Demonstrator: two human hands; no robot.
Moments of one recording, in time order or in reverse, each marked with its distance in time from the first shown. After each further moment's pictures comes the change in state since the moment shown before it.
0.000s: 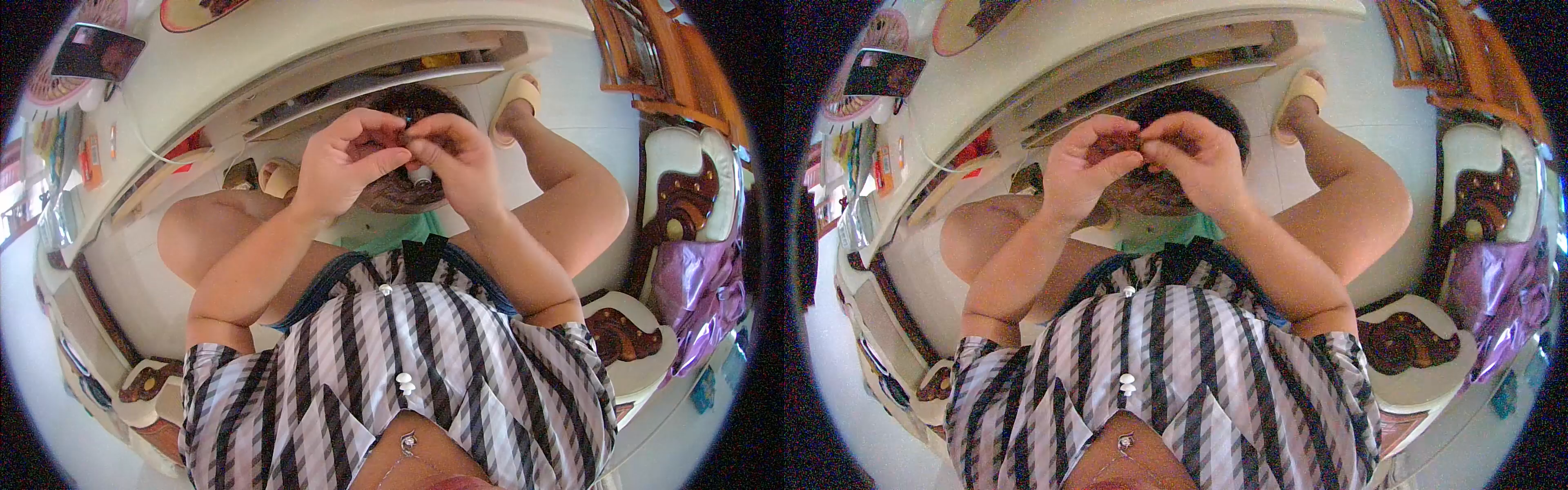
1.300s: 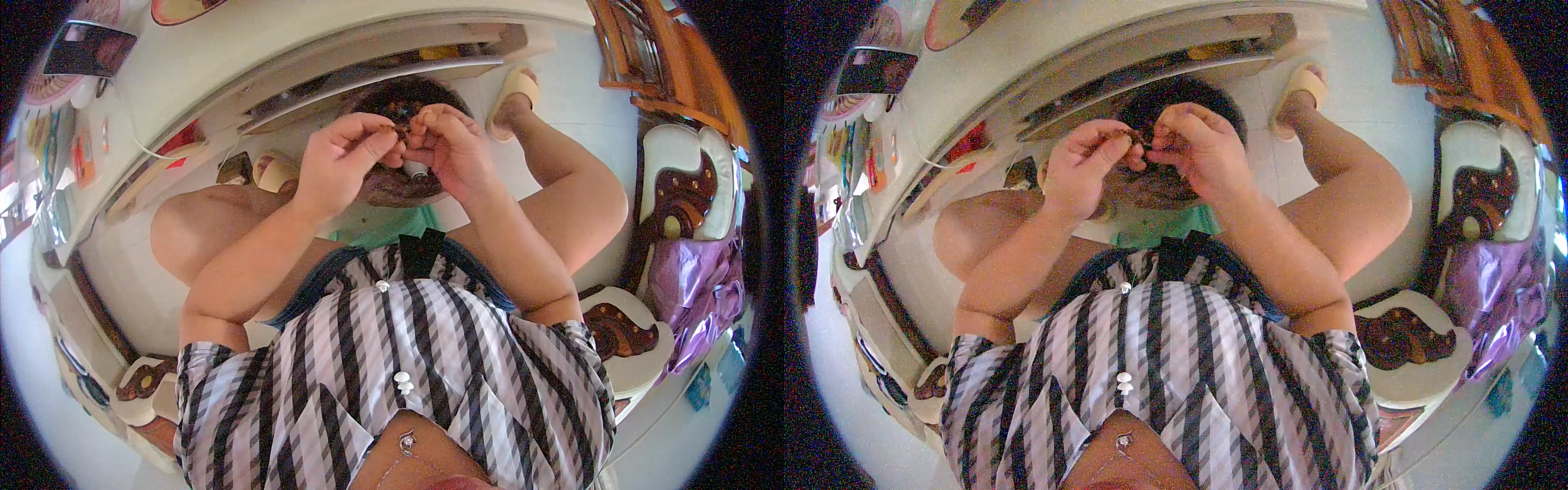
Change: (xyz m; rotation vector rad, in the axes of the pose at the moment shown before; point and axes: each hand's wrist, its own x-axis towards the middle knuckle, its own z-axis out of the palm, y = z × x) left_hand -0.002 -0.026 -0.003 -0.078 0.075 -0.082; right_hand 0.014 0.017 -0.013 0.519 0.101 0.339
